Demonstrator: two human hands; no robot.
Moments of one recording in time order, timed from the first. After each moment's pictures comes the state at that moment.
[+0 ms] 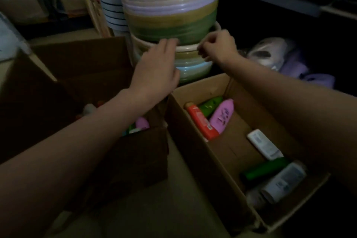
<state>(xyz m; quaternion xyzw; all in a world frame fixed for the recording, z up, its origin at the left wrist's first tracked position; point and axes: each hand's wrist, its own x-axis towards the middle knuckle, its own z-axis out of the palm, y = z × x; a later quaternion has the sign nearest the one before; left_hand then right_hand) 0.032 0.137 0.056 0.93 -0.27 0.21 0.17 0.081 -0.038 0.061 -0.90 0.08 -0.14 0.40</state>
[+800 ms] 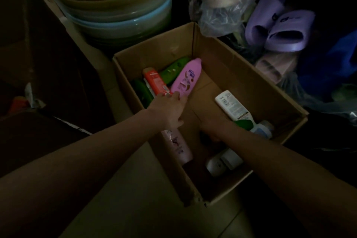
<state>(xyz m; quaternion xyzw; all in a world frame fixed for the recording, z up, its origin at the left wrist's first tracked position) -0.010 -0.028 -0.113 0.90 -0.40 -0.14 -0.10 -0.057 -0.175 -0.187 -0.95 -0.03 0.31 0.04</state>
